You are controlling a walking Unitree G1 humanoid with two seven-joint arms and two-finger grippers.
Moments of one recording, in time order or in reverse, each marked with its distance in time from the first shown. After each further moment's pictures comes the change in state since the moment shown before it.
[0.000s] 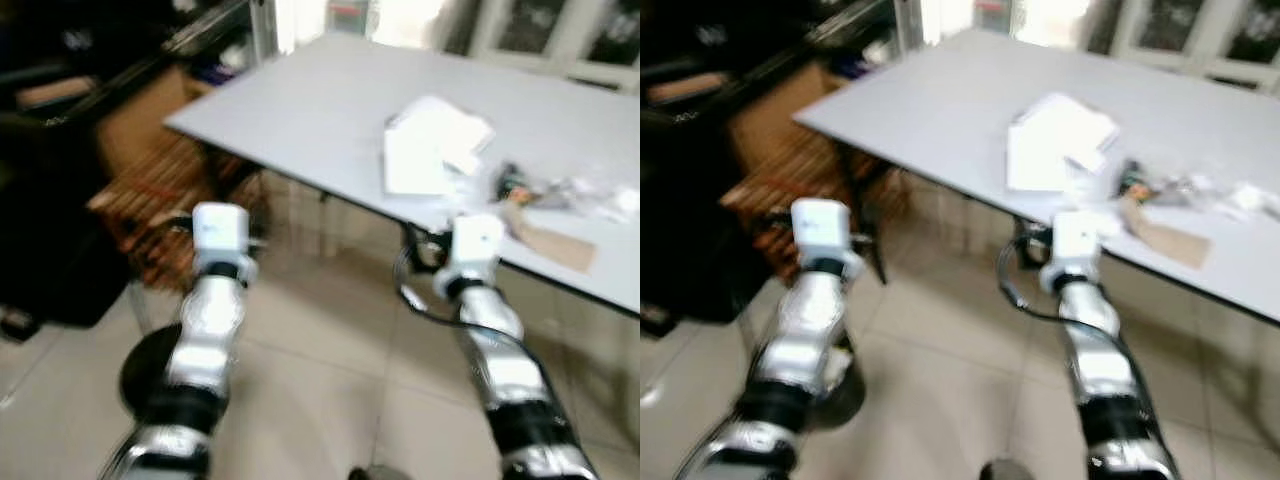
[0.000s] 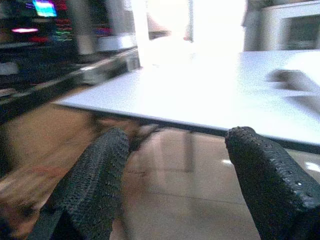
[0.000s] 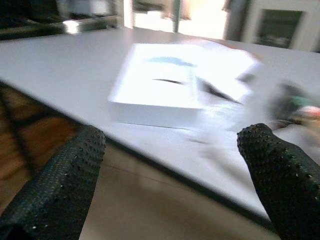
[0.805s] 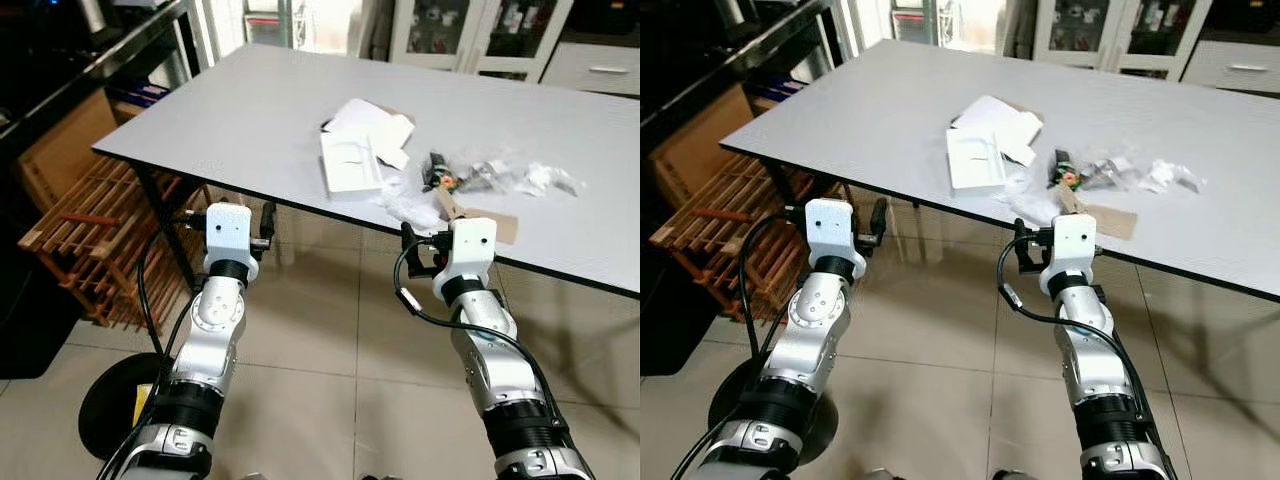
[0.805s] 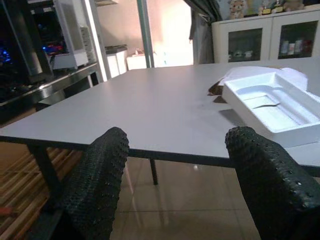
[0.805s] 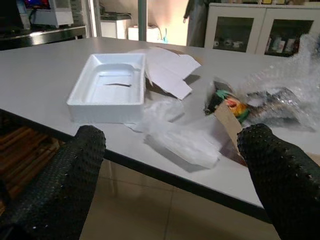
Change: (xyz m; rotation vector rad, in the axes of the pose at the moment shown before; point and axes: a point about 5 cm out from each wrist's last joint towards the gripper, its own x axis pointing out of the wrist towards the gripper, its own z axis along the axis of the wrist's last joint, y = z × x) left arm 0.002 0.008 0.002 0.028 -0.004 0.008; right arm 0.001 0.008 0.001 0.019 -0.008 0.014
